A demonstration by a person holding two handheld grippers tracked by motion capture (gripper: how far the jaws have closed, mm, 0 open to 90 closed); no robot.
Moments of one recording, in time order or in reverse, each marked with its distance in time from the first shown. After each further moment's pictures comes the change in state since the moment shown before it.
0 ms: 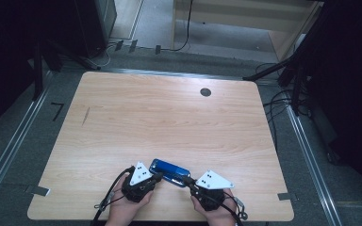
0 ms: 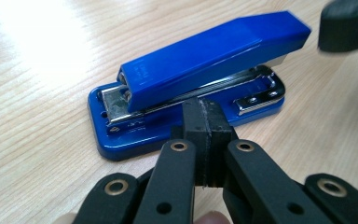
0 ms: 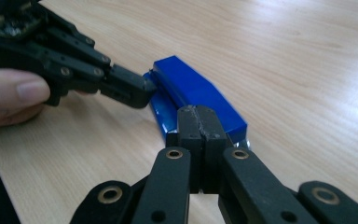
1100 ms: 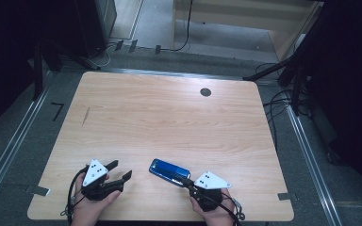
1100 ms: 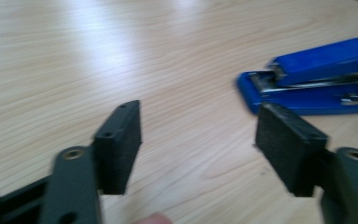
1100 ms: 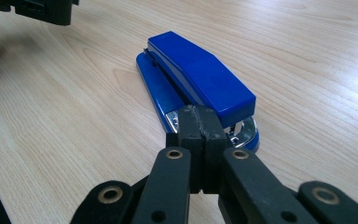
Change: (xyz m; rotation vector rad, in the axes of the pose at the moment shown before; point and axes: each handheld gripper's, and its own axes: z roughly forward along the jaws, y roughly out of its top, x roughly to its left) left arm 0.065 -0.031 -0.073 -0.106 0.242 -0.128; right arm -0.002 -0.009 0.010 0.034 -0.009 0.026
